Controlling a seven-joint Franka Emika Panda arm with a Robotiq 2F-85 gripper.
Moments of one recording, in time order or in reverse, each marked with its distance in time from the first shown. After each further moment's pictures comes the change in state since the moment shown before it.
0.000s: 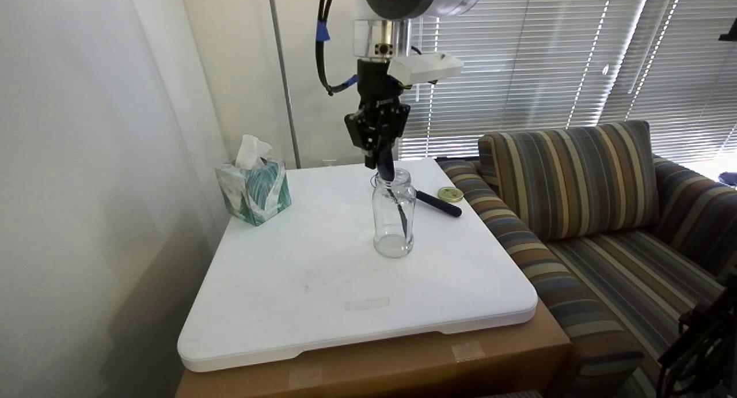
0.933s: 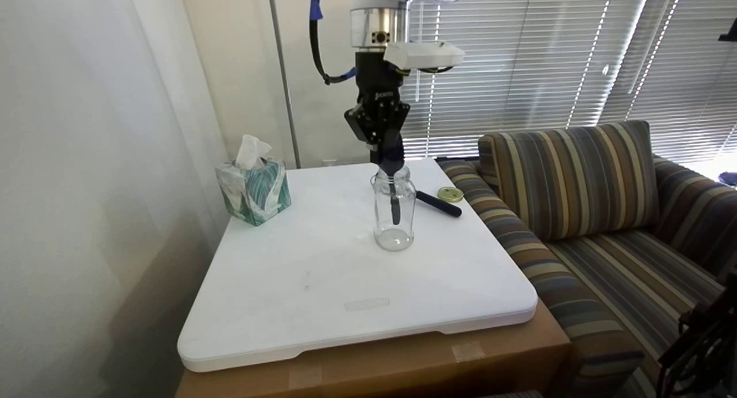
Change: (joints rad) arm 0.000 -0.002 0.002 0.043 0.048 -0.107 0.006
